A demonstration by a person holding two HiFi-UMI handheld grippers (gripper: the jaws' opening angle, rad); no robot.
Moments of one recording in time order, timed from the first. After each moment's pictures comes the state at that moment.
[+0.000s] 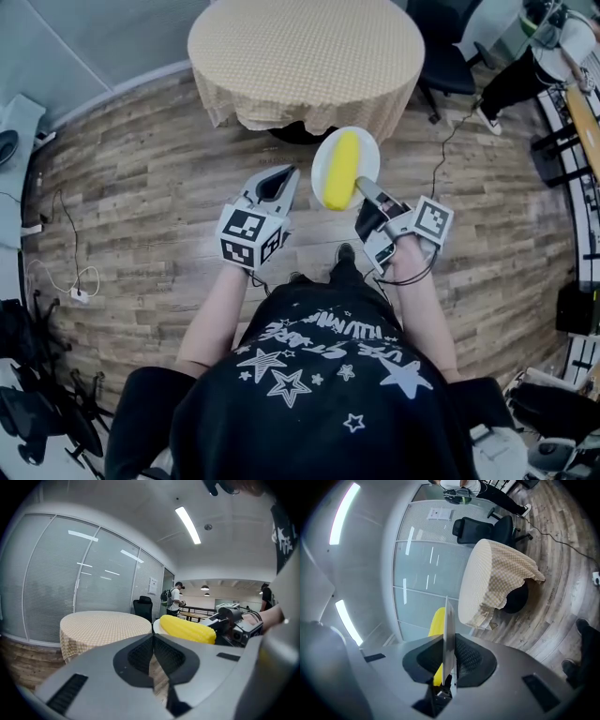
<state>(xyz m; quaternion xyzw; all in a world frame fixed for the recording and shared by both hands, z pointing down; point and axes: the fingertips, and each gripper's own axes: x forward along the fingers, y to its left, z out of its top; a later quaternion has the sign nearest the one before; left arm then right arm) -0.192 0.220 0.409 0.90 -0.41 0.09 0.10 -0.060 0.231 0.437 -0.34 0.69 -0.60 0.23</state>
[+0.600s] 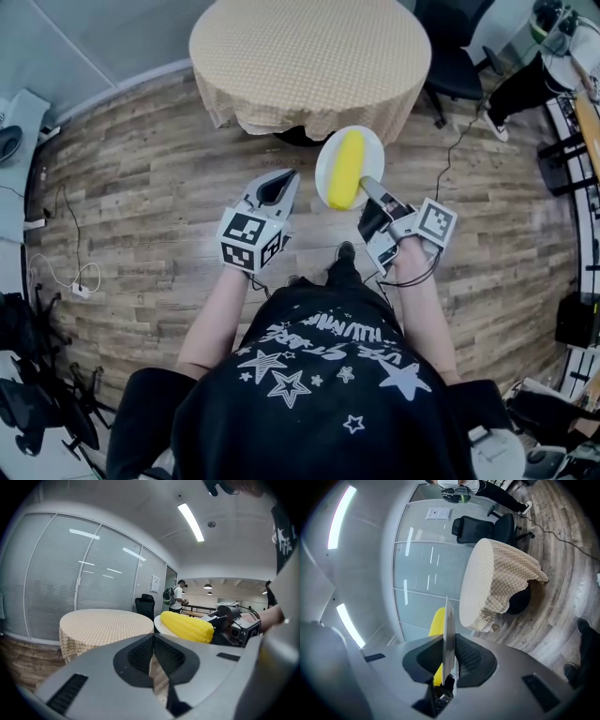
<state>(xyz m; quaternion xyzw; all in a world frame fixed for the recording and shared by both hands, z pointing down) -0.174 0.187 0.418 0.89 -0.42 0.10 0.11 -0.036 0.188 0.437 -0.33 0.69 -0.60 0.23</state>
